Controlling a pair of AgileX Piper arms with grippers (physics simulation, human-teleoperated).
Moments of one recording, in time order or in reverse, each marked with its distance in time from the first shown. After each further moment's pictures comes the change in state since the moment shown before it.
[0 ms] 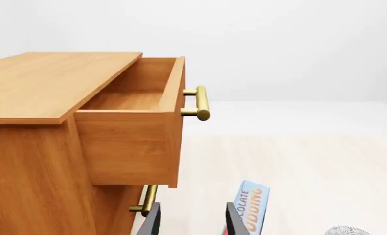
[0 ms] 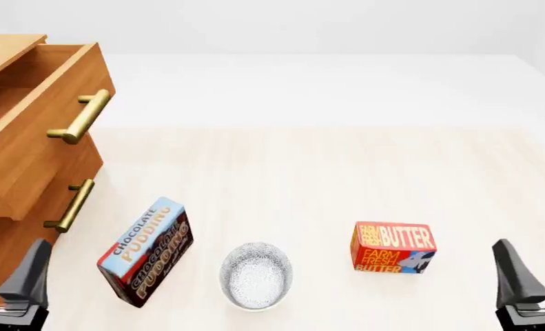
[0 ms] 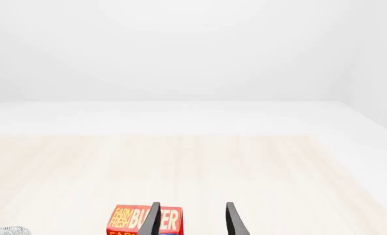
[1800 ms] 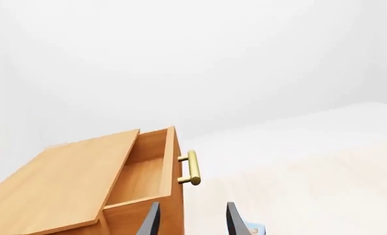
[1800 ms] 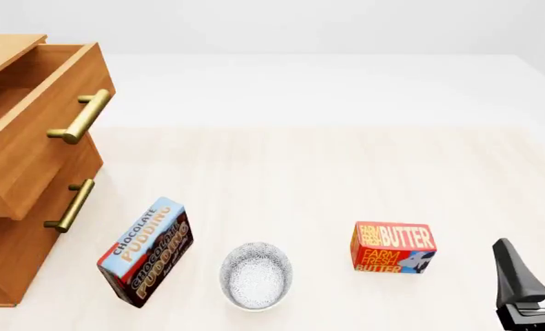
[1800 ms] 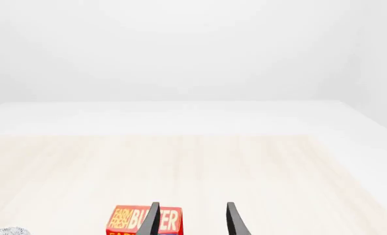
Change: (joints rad) left arm -0.113 -0.003 -0.455 0.327 0.205; right arm -0.004 0.005 -0.003 -0.001 0.004
